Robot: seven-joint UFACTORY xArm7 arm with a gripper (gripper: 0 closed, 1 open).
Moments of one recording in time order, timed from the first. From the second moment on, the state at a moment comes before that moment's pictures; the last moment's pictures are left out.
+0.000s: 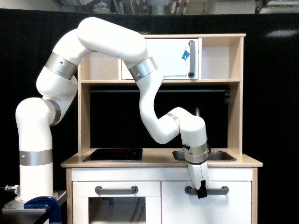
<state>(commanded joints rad) -0.07 0.53 0.16 1.05 1.00 0.52 -0.96</state>
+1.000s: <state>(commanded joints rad) -0.12 0.51 0.17 1.04 0.98 0.53 -0.98</state>
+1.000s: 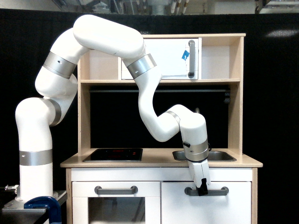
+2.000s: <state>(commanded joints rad) -0.16 0.53 0.19 1.03 0.97 0.53 -1.01</state>
